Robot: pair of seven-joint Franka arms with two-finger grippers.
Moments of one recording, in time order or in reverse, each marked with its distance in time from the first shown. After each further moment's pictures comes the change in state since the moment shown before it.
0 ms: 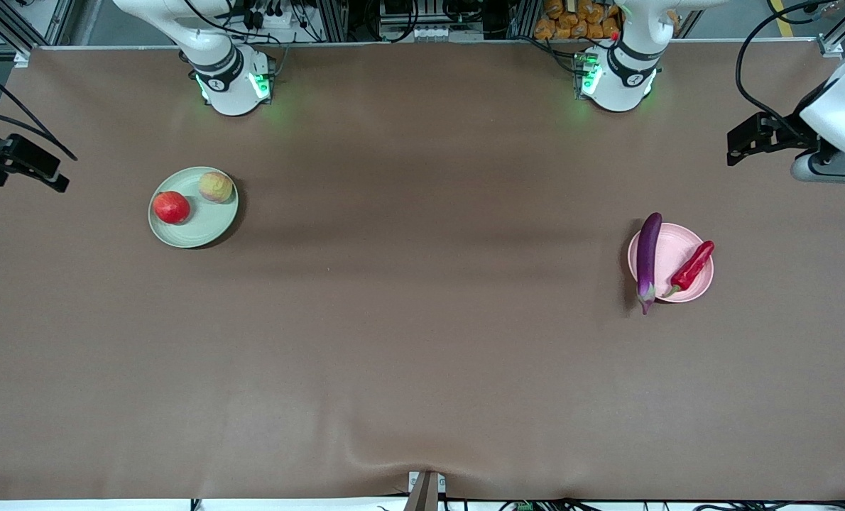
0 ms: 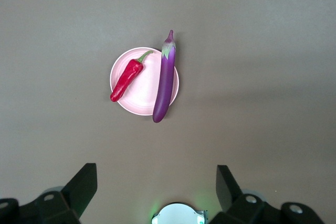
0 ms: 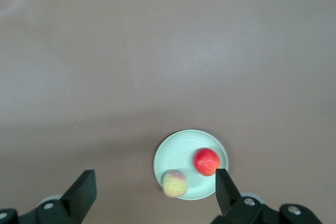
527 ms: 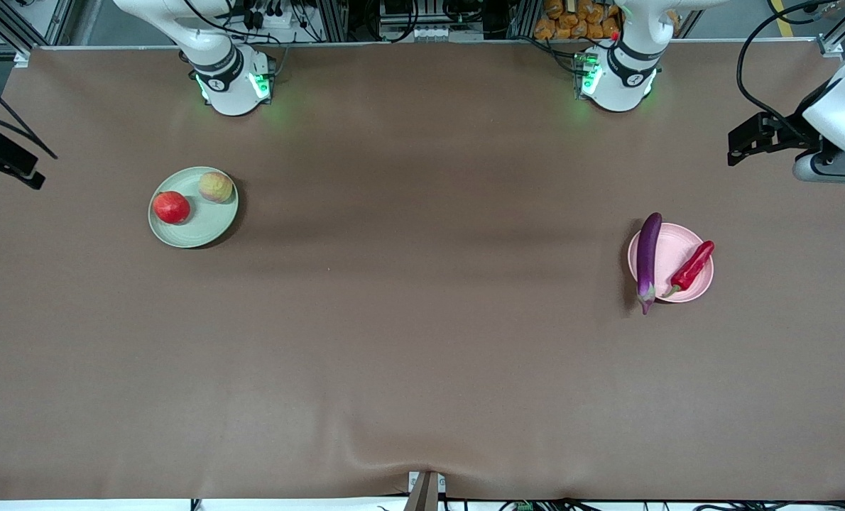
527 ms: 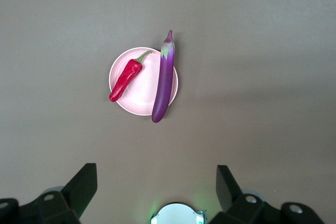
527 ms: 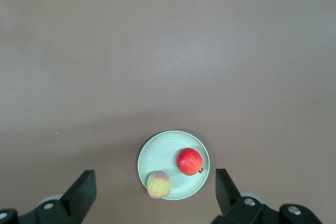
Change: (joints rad) left arm 0.000 0.000 -0.002 0.000 -0.002 0.000 0.000; right arm -0.011 0.002 -0.020 0.018 -0.039 -0.020 0.002
